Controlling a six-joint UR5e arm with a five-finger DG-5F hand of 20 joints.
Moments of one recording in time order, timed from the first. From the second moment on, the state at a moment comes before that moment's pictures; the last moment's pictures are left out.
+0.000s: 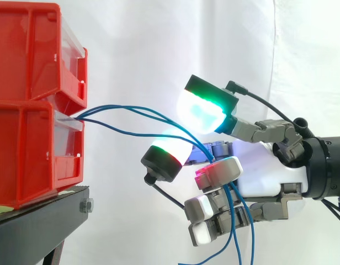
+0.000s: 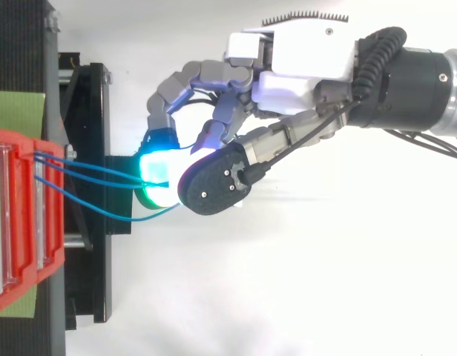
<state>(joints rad) 0.08 -2.33 -1.16 -2.82 -1.49 0.11</state>
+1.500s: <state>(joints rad) 0.08 -2.33 -1.16 -2.84 -1.49 0.11</state>
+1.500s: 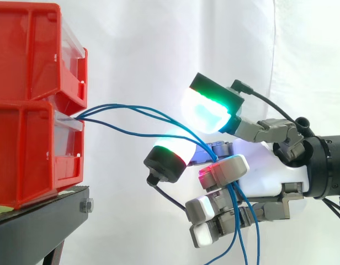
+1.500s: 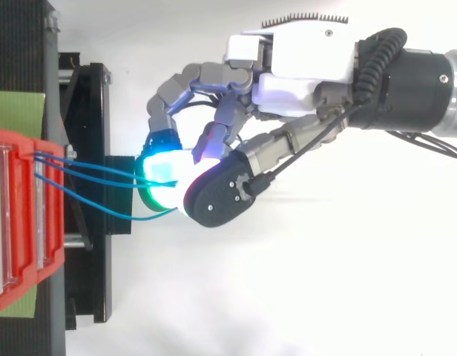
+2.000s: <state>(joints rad) 0.08 -2.33 -1.15 -2.84 -1.49 0.11</state>
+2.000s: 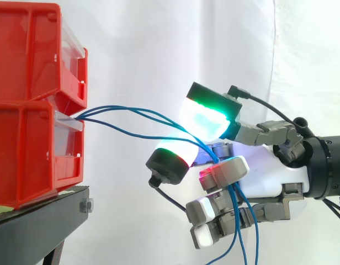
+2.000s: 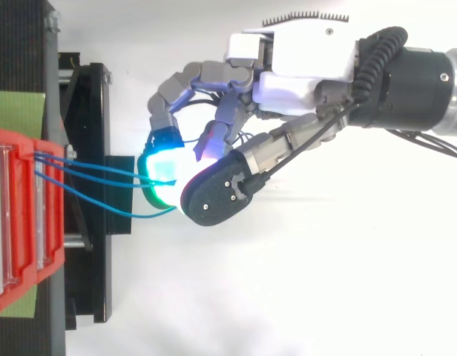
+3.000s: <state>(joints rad) 0.08 -2.33 -1.15 -2.86 -1.49 0.12</state>
